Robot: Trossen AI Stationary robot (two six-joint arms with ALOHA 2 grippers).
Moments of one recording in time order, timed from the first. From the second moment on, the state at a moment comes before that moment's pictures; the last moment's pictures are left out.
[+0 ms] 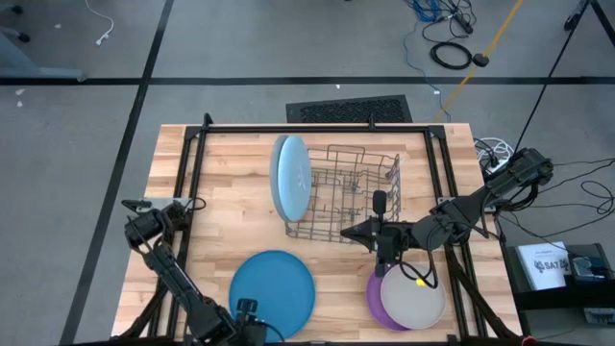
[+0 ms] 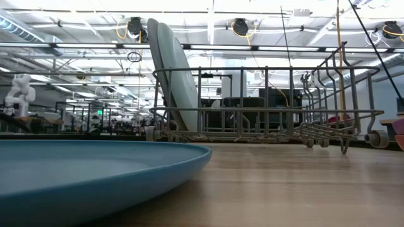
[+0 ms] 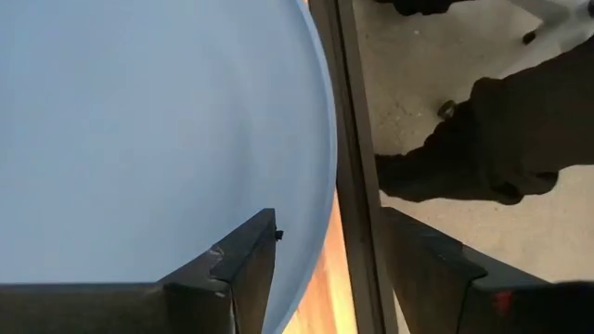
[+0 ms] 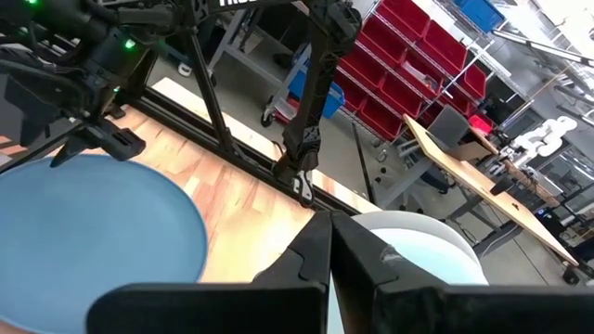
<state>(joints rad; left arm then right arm) -0.95 2.00 1.43 -0.66 -0.12 -0.78 0.55 1.26 1.09 -0.03 0.61 -0.45</state>
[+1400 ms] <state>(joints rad) -0.87 2.05 1.48 -0.80 -0.17 -0.62 0.54 1.26 1.09 -0.03 0.61 -0.45</state>
